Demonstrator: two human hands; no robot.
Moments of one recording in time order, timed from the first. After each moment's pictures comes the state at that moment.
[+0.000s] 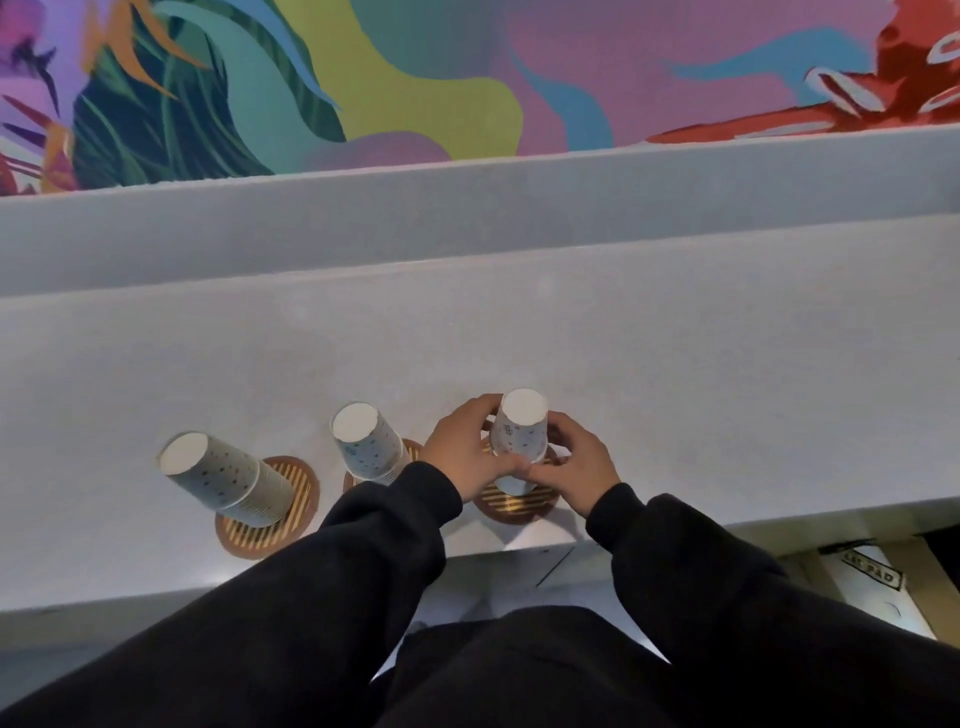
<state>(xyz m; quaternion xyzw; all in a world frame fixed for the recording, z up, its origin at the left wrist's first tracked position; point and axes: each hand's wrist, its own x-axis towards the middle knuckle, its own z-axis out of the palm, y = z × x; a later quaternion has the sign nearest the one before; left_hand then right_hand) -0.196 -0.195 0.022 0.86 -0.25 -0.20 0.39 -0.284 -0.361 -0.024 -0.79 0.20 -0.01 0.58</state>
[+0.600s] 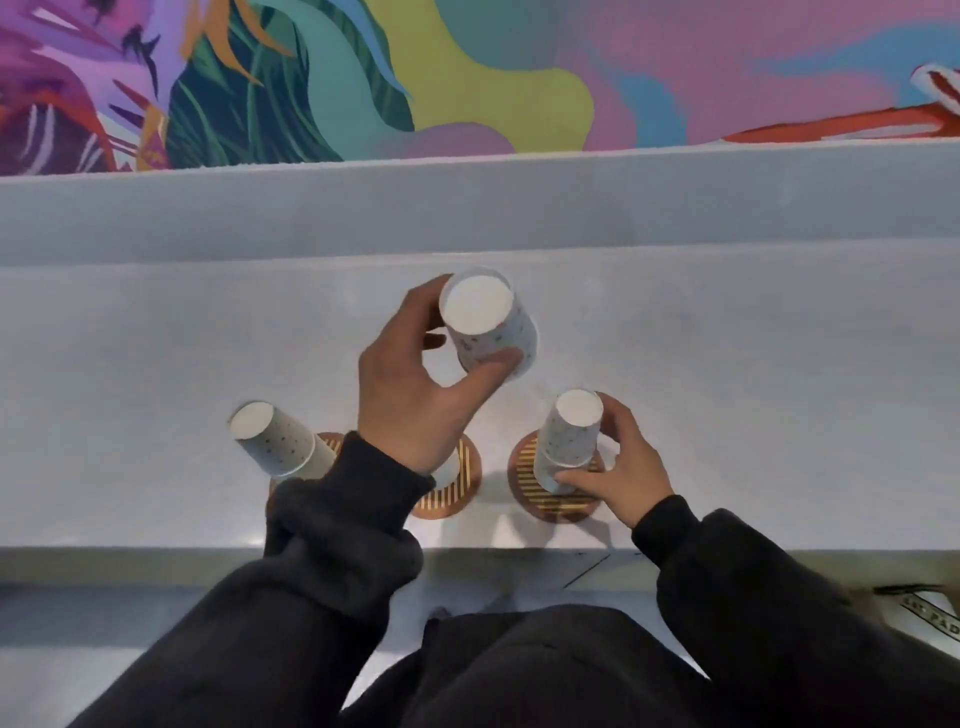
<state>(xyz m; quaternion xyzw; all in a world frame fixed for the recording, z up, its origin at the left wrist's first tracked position) -0.208 -0.132 0.145 0.81 -0.20 0.11 0.54 -0.288 -0.357 -0.008 -0.82 0.18 -0.02 0.54</state>
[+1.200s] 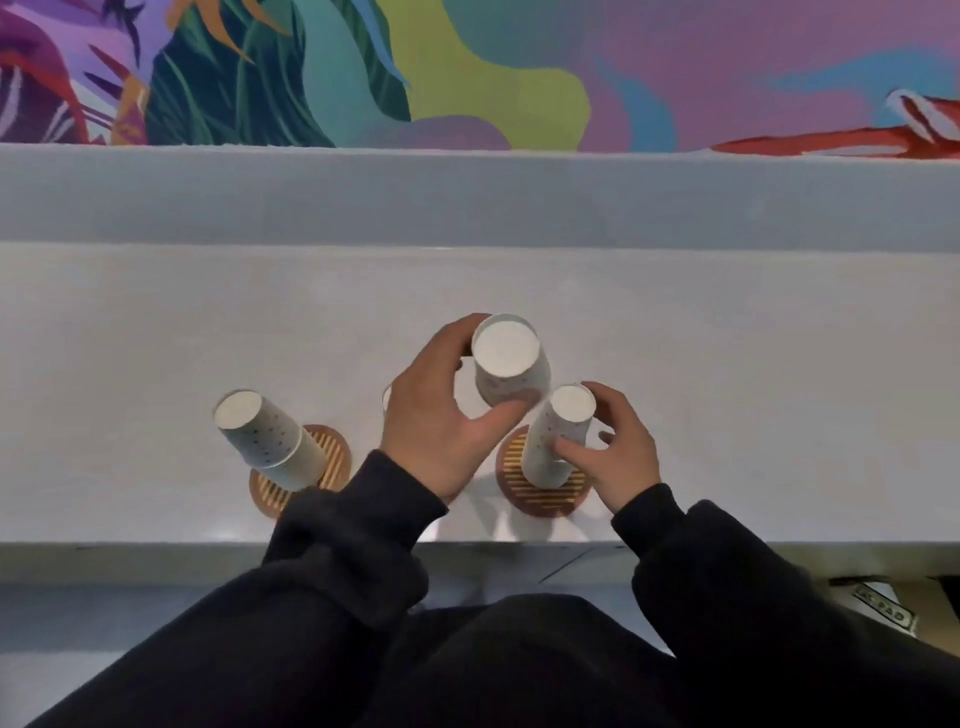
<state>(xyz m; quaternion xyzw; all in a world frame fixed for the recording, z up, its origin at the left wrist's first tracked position) -0.217 -0.132 0.111 0.82 -0.23 0.07 0.52 -0.283 -0.339 0.017 -0.79 0.20 -0.10 0.57</state>
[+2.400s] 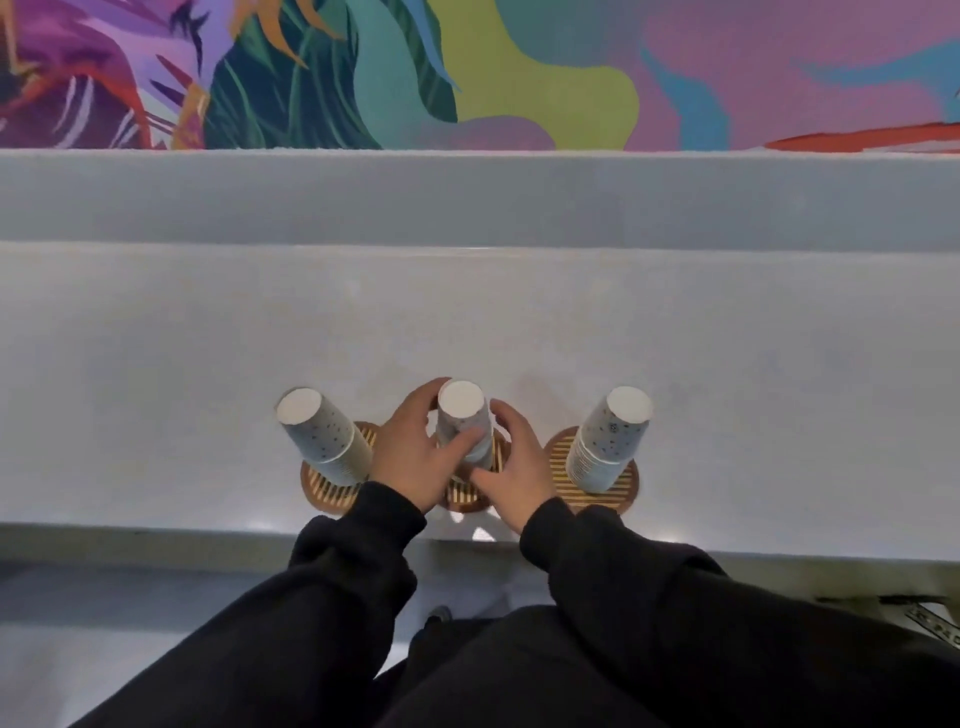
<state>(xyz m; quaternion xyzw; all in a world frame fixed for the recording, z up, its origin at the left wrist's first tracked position) -0.190 -0.057 0.029 0.88 -0.10 -0.04 0.47 -0.238 -0.205 -0.019 -0.81 0.13 0.01 0.57</state>
